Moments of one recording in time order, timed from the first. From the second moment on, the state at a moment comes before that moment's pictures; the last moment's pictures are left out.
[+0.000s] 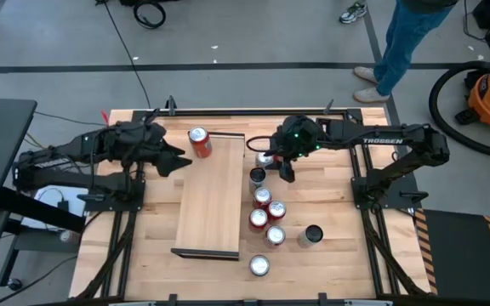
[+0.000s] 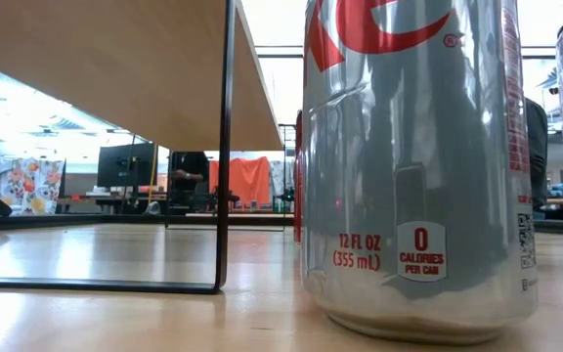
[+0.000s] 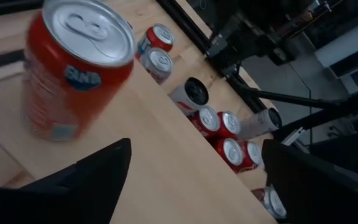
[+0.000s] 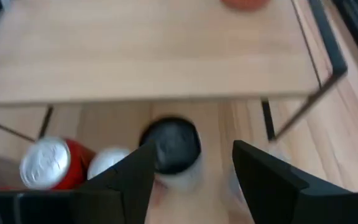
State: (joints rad) left arm 0.13 0.73 0.93 -0.65 -0.01 -0.76; right arm -0.19 1.38 1.18 -0.55 -0.20 -0.03
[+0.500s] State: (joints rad) left arm 0.00 0.83 1.13 -0.66 -0.12 -0.73; right arm -0.31 1.39 1.18 -0.63 -0.01 -0.16
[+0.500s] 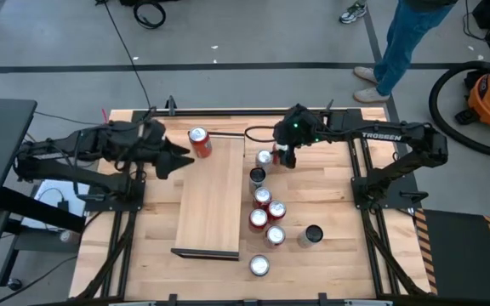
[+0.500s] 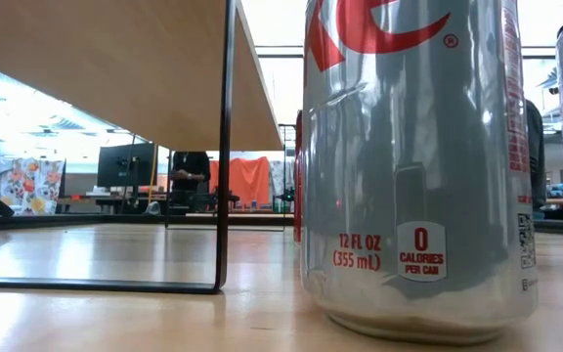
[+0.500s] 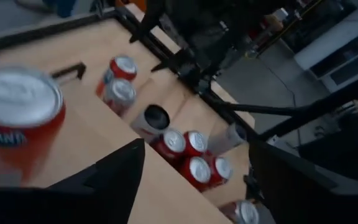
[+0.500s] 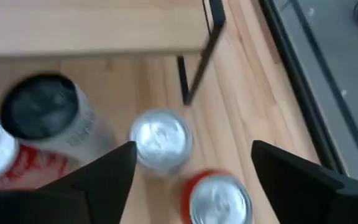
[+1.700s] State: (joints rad) left arm 0.12 0.88 1.21 -0.41 -0.33 -0.05; right arm -0.43 1.48 1.15 -0.67 0.03 -0.13
